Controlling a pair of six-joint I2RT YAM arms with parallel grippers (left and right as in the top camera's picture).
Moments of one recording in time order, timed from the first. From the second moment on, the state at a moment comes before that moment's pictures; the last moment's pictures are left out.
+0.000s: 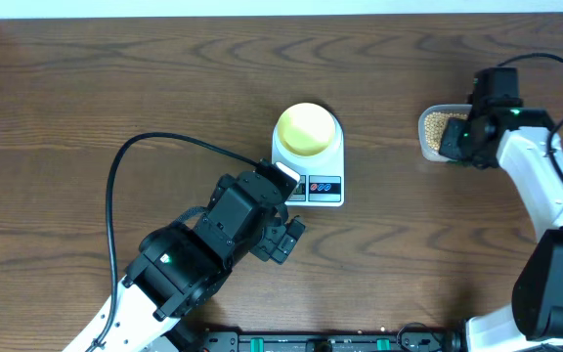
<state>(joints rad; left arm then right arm) -0.77 1.03 1.07 -0.94 -0.14 -0.08 -0.06 1.70 1.22 -0.77 -0.03 0.30</state>
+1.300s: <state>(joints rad) -0.77 1.03 1.07 -0.94 -0.14 -0.08 -0.41 1.70 1.22 -0.80 -0.66 0.28</state>
